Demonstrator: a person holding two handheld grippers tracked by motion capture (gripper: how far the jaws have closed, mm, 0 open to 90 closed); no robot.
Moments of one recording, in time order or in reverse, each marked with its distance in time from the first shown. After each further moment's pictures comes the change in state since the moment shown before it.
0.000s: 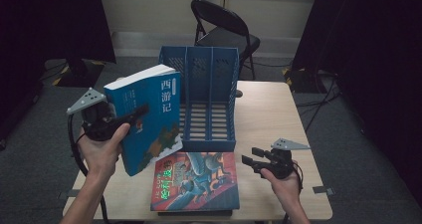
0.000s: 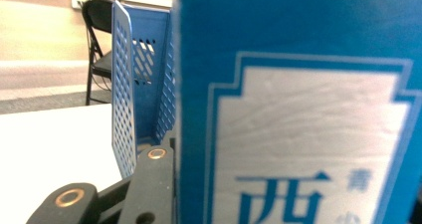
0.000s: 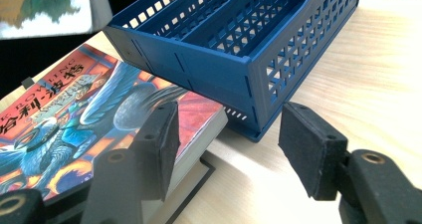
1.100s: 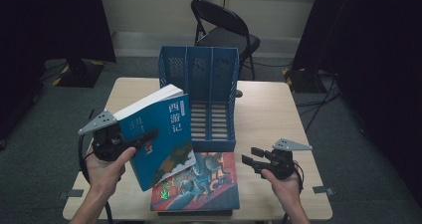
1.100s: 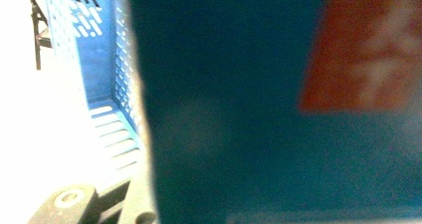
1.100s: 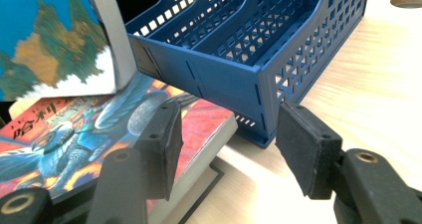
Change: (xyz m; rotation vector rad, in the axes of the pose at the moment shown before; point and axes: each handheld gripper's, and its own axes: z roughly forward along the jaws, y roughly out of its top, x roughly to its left) left arm -0.003 -0.049 -0.008 0.107 -0.151 0.011; right arm 0.004 0.002 -0.005 -0.023 0.020 -0.010
